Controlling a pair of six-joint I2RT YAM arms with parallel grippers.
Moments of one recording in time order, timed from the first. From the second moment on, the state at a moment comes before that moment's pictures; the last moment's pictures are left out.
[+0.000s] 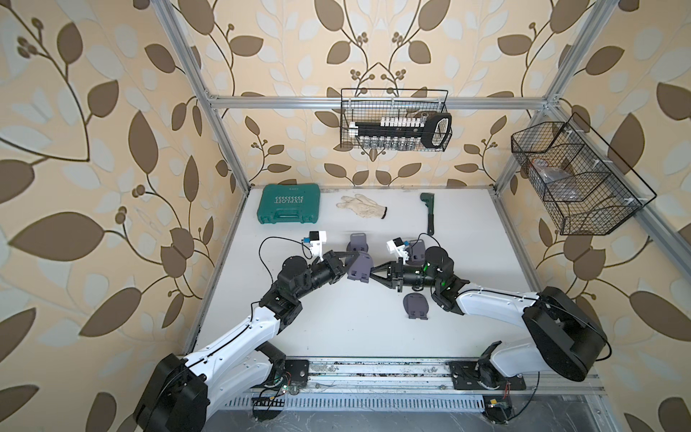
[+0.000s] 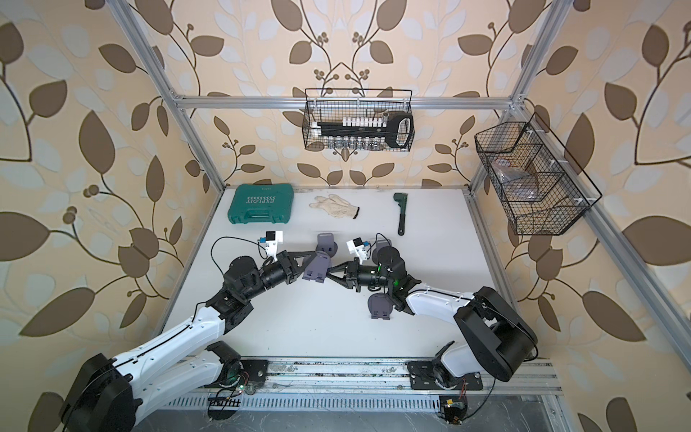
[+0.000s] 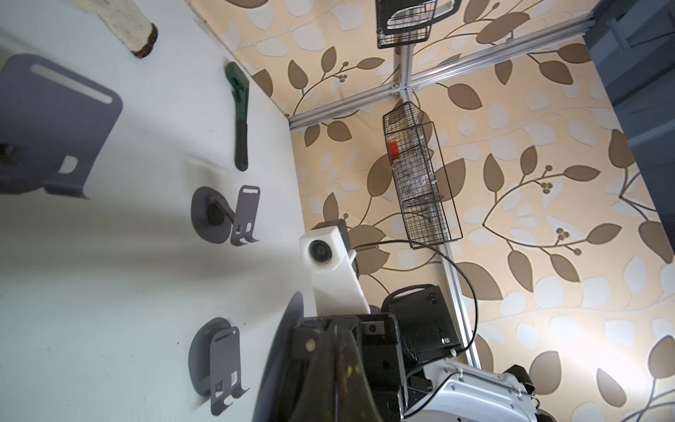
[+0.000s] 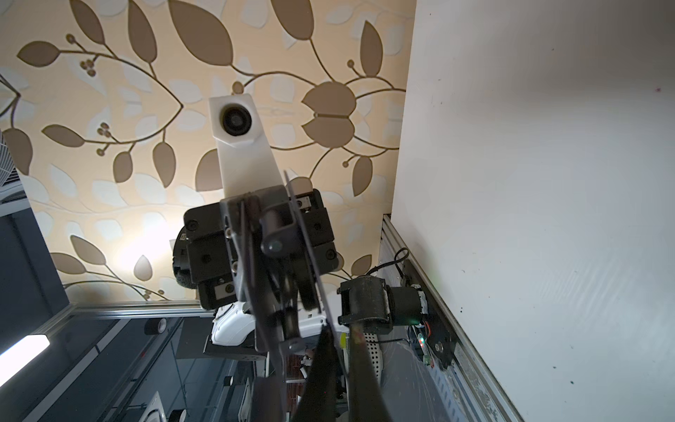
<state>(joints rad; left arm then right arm) -0.50 0.96 0.43 0.54 0.41 -1.24 0.64 1.44 0.56 0.73 -0.76 1.41</state>
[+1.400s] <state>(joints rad) -0.48 0.86 0.49 0.42 0.33 -1.45 0.56 1.19 0.77 0.06 -0.69 1.05</state>
